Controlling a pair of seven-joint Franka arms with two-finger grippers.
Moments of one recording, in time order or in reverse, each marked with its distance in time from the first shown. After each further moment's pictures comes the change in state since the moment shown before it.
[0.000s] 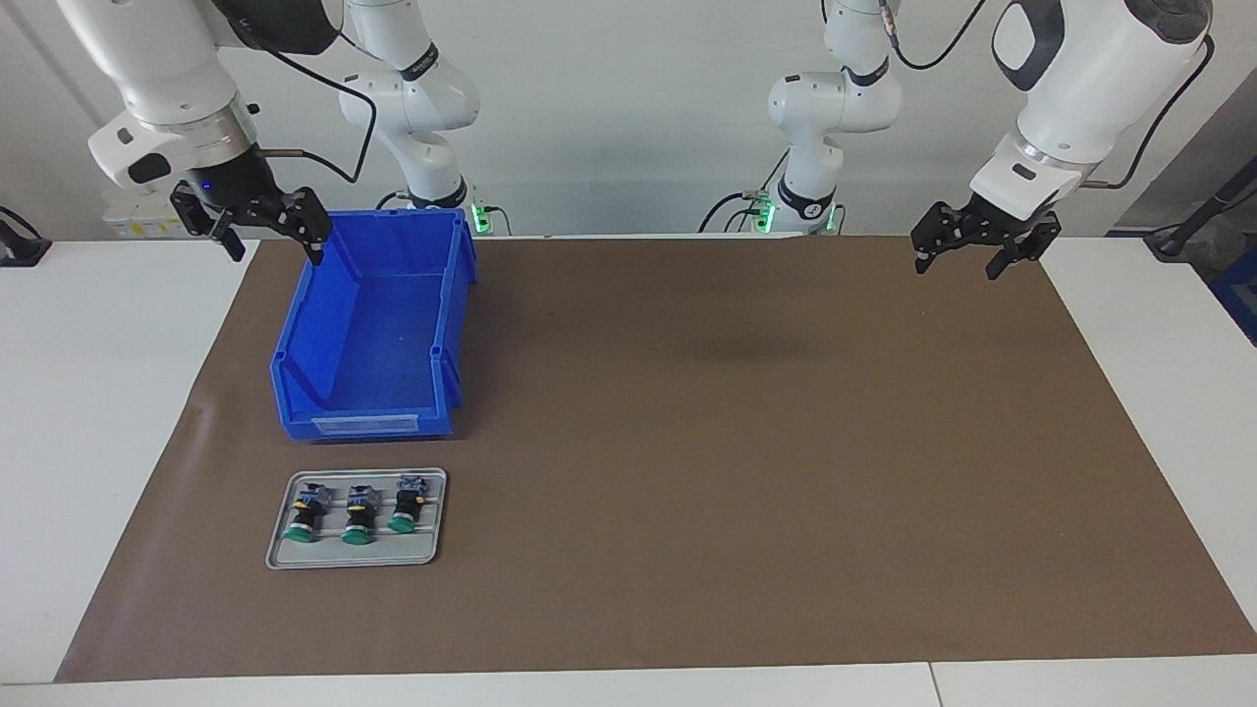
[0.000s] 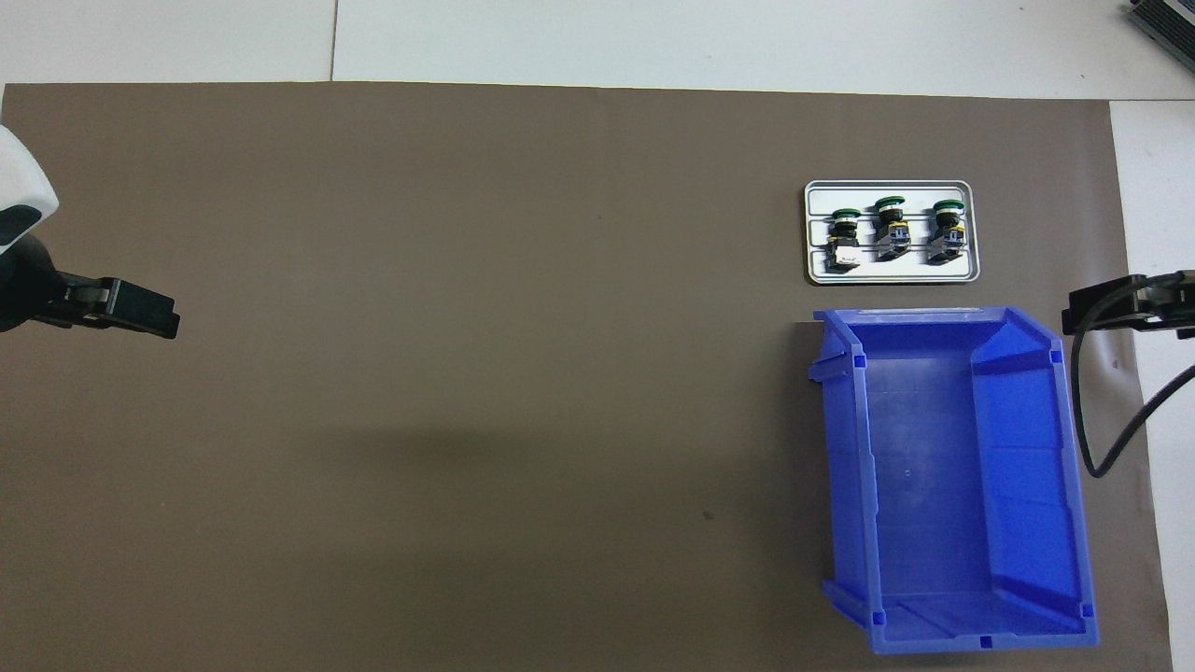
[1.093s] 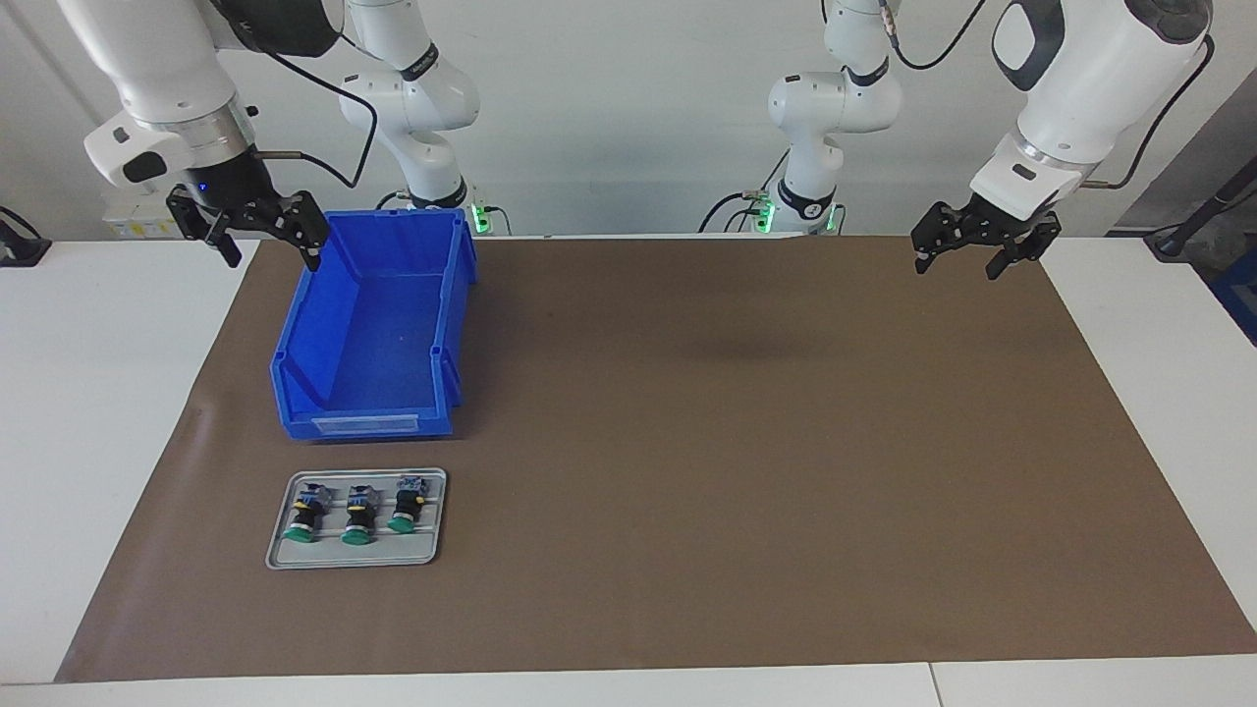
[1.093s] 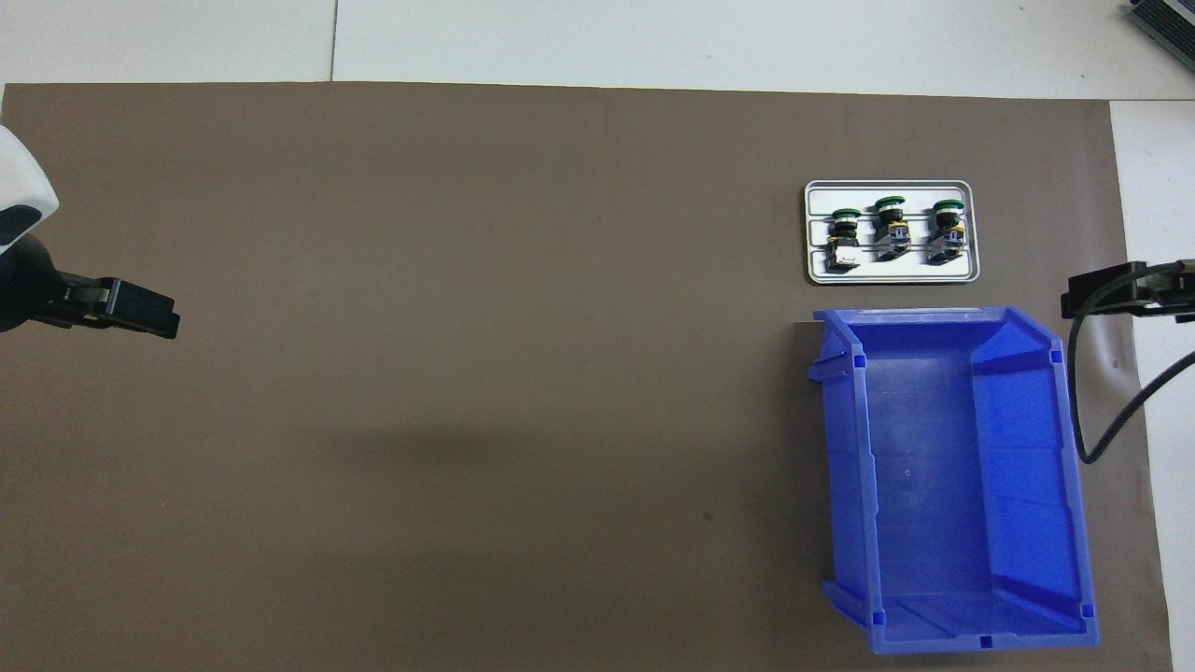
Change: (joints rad) left arm 0.000 0.000 0.000 0.000 0.000 0.000 0.000; right arm 0.000 0.006 0.000 -0.009 0.000 0.070 0.001
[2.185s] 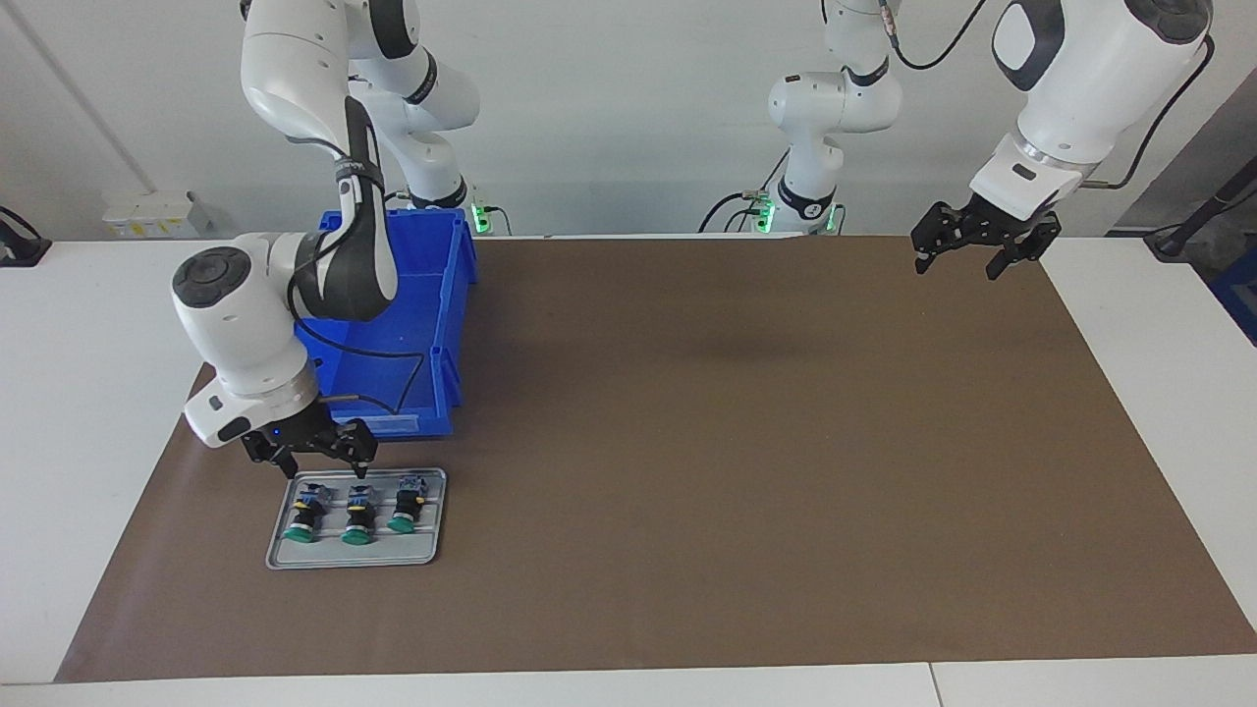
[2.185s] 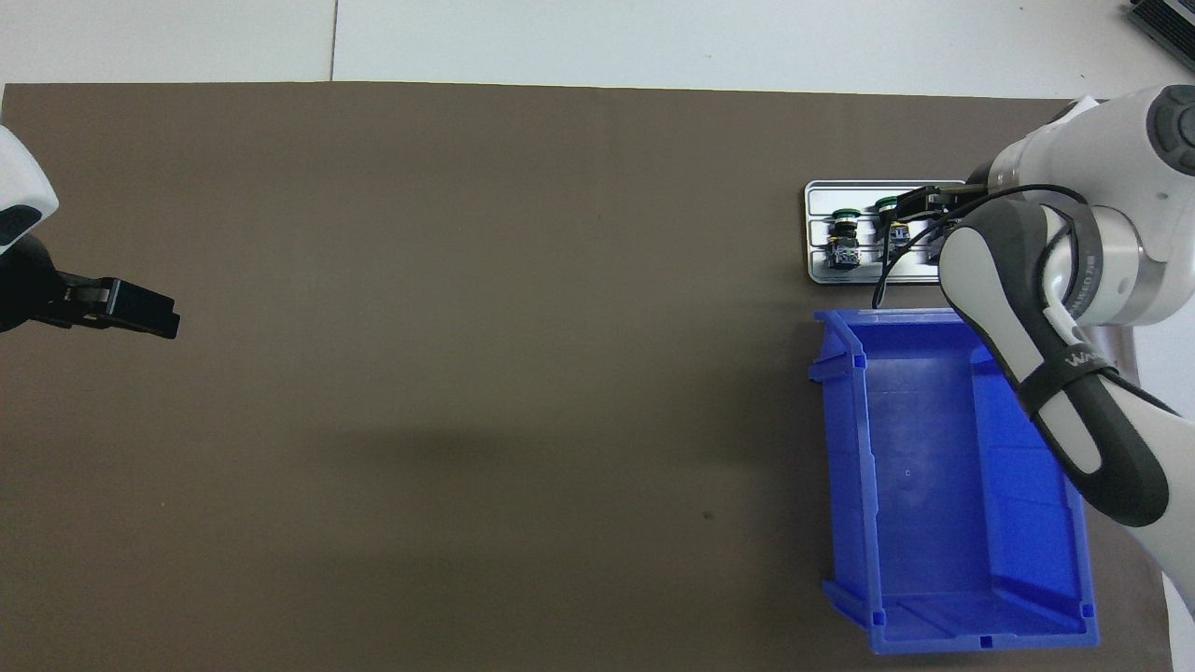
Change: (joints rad) left arm 0.000 0.000 0.000 0.000 0.000 0.000 0.000; right arm -0.001 0.472 0.000 -0.021 0.072 0.621 -0.052
